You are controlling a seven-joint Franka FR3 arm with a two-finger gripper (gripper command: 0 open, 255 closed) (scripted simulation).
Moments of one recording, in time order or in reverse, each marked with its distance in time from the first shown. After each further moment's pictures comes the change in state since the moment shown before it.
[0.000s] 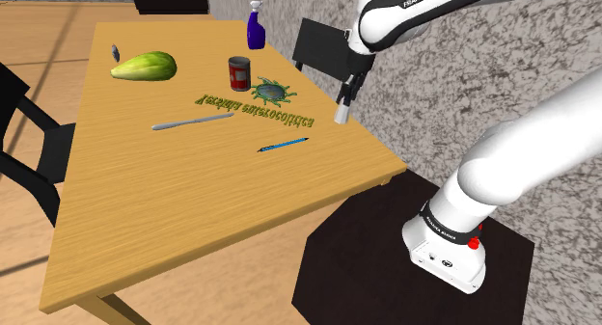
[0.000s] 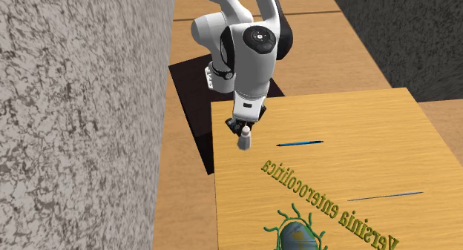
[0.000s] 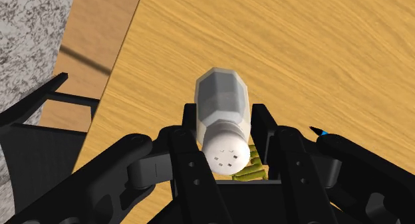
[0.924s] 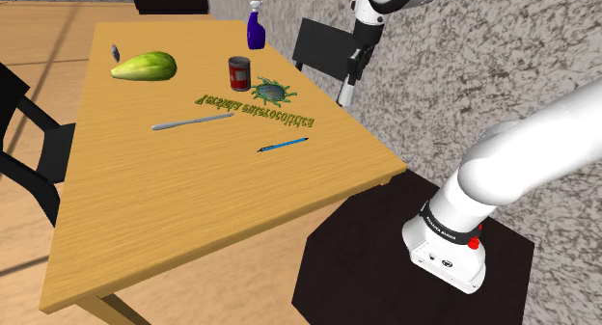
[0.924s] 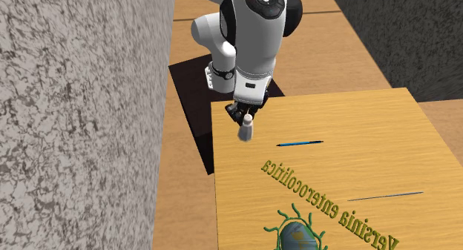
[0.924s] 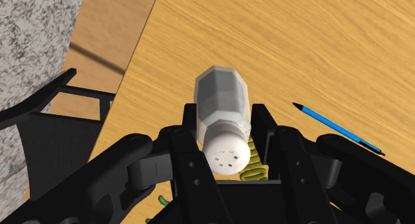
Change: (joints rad) arm 0.005 -0.071 0.012 0.133 0.011 -0.203 -0.009
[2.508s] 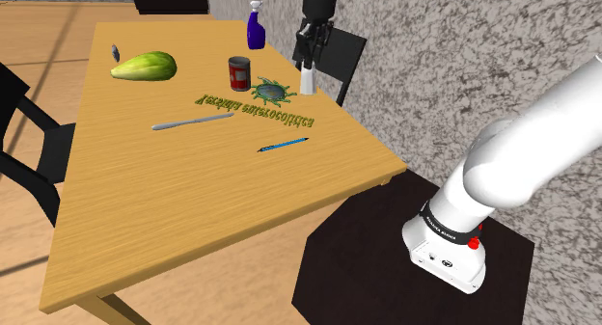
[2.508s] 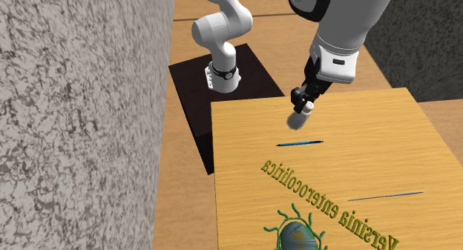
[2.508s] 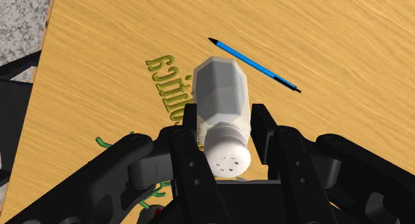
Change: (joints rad) arm 0.112 0.156 0.203 0.305 0.071 -0.169 0.263
